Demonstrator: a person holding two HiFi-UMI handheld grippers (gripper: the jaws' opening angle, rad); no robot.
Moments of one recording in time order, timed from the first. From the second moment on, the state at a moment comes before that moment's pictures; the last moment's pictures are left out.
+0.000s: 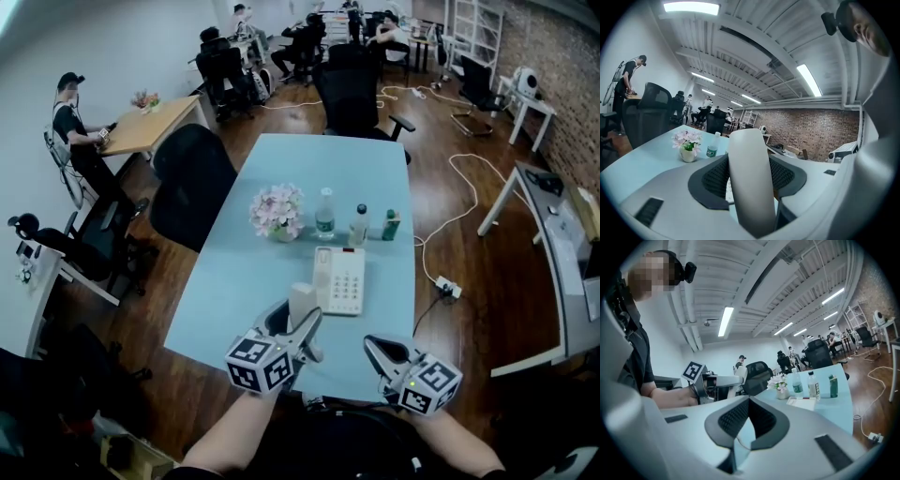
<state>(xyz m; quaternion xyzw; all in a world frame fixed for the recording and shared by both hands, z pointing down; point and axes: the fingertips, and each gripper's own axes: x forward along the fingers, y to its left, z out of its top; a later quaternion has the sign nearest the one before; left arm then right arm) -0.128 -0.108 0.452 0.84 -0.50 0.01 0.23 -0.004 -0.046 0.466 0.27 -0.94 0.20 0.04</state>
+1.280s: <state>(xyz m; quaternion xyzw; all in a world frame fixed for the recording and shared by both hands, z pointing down) -0.112 -0.049 0.447 0.82 -0.53 0.03 0.21 0.004 0.004 0.473 0.23 -0.96 0.17 0.06</state>
